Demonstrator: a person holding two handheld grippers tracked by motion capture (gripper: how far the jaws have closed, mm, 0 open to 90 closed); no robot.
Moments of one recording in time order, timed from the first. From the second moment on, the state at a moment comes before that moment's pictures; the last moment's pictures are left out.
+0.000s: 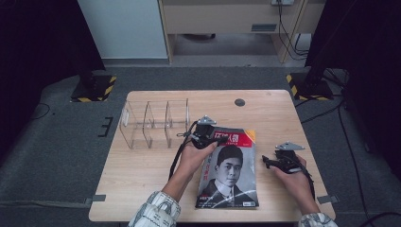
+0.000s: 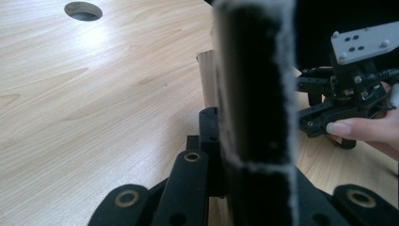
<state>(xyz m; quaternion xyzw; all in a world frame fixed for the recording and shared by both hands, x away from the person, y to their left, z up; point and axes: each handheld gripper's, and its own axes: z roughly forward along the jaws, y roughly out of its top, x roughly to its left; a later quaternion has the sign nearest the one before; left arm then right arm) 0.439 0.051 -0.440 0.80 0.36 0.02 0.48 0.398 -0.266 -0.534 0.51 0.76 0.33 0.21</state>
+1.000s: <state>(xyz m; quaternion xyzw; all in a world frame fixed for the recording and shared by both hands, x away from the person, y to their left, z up) 0.436 0.068 -0.390 0.77 0.36 0.03 0.53 0.397 -0.267 -0.536 0.51 0.76 0.34 0.22</state>
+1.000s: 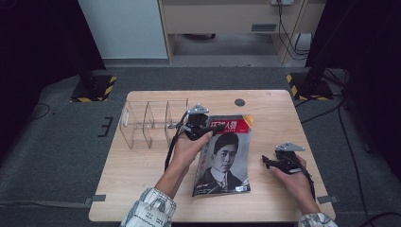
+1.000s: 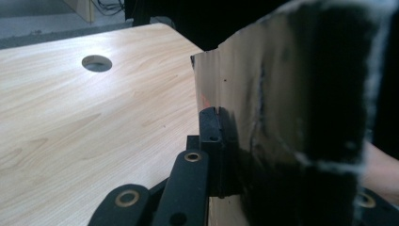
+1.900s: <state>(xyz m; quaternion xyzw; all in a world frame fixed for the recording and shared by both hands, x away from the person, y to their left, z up) 0.428 0.083 -0.372 0.75 0.35 0.04 0.56 0.397 -0.267 -0.537 0.50 0.76 0.35 0.22</state>
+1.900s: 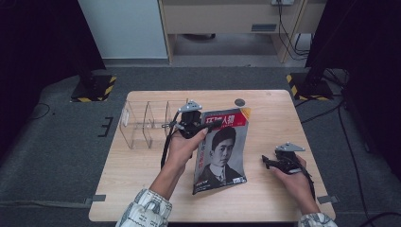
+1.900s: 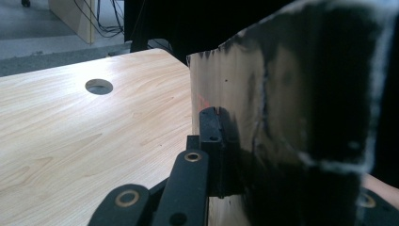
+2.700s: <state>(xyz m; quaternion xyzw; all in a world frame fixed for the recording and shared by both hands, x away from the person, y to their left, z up) 0.416 0.110 -0.369 0.74 0.36 0.05 0.57 0.398 -0.267 -0.538 0.52 0.76 0.33 0.22</state>
